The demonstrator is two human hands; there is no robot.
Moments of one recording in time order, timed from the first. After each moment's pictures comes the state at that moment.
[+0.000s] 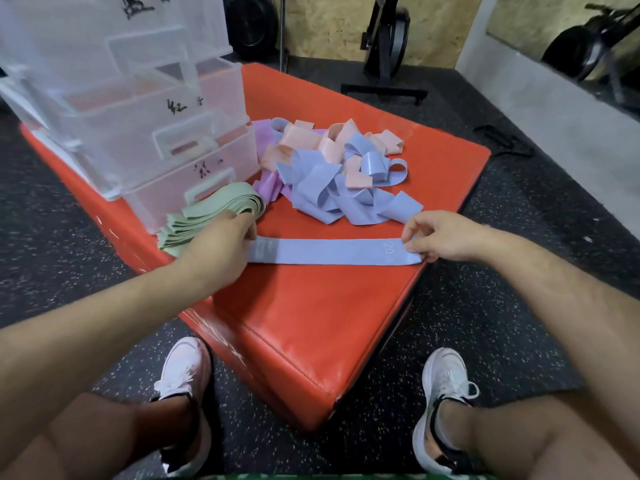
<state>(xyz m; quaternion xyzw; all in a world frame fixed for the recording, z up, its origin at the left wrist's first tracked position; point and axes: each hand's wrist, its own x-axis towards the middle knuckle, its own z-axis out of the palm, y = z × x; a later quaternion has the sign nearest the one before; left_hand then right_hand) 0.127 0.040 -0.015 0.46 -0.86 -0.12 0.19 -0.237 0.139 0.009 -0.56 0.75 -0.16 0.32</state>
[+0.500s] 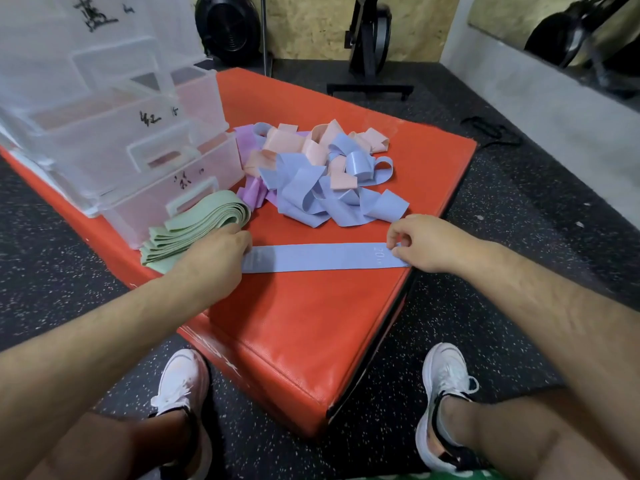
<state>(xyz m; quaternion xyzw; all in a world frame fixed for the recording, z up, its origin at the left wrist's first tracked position) 0.115 0.038 -0.018 0.42 -0.90 -0.03 0.09 -0.220 0.150 0.008 -0.64 0.75 -0.03 0.14</state>
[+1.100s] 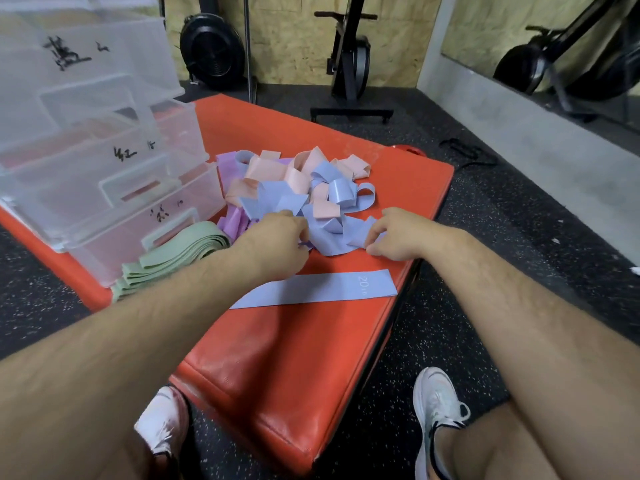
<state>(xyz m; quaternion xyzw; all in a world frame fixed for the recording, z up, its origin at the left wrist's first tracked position) 0.002 0.023 0.026 0.37 -0.92 -0.10 0.10 -0.232 0.096 0.033 -0.58 0.79 -0.01 0.16</state>
